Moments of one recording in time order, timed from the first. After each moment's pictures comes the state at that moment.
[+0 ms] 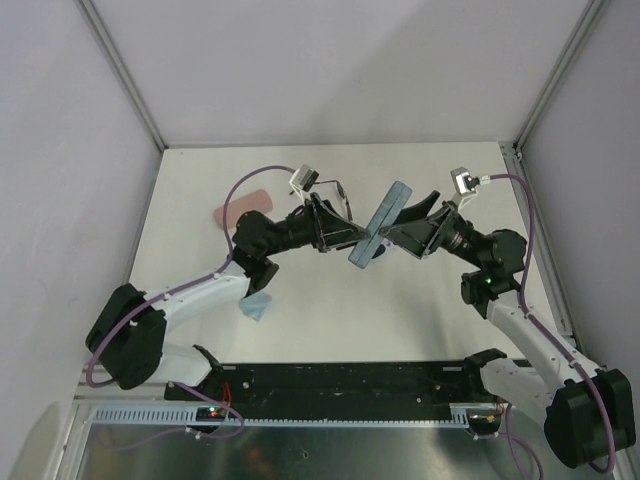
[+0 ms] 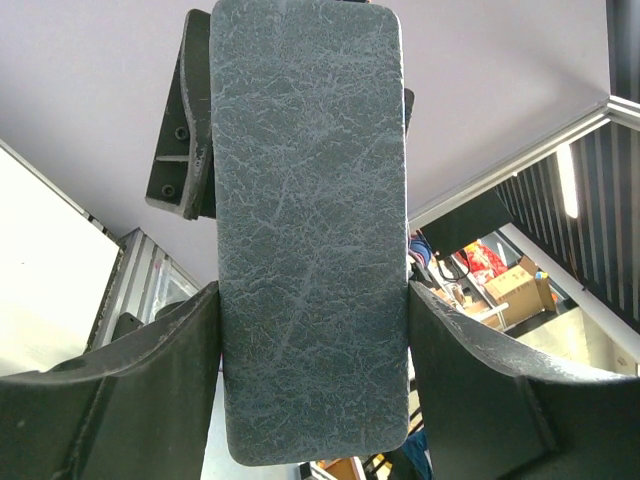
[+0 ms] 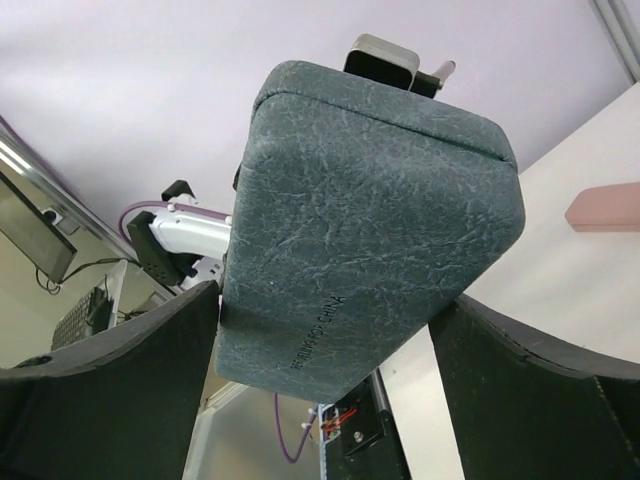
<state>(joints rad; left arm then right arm) -0.71 1.36 0.80 0.98 0.69 -1.39 0.31 0.96 0.59 0.92 -0.81 1.15</state>
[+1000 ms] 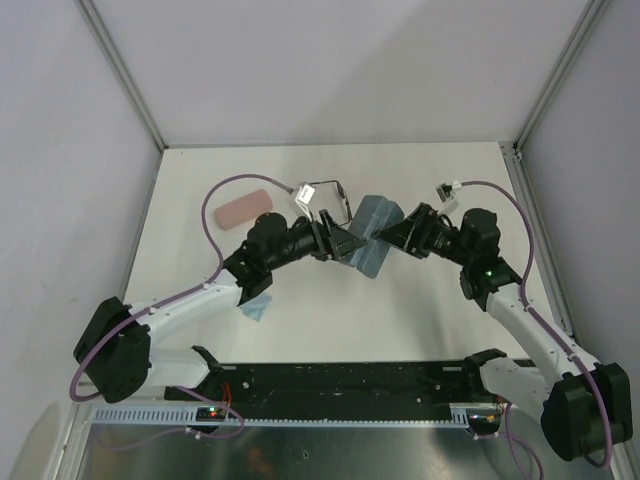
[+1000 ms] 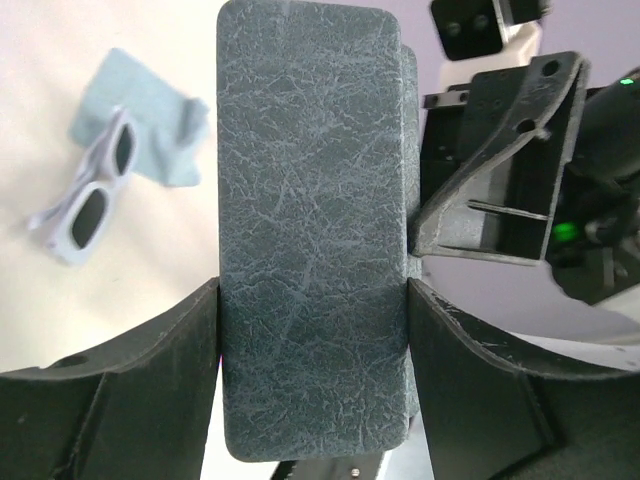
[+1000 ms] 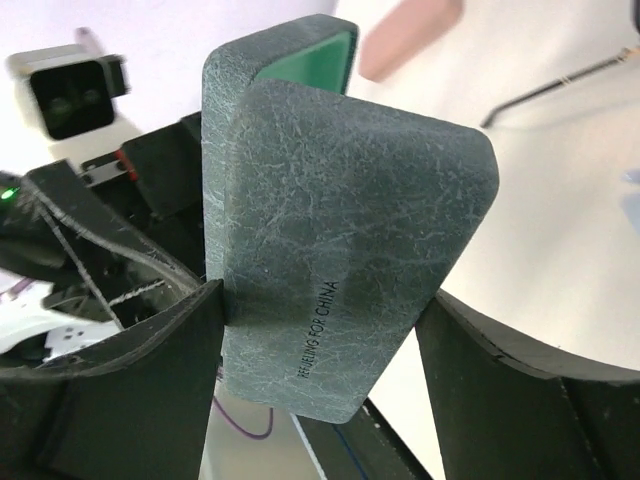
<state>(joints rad) -0.74 1.27 0.76 0.44 0.34 -0.86 0.28 0.99 0.64 0.20 -0.66 0.91</state>
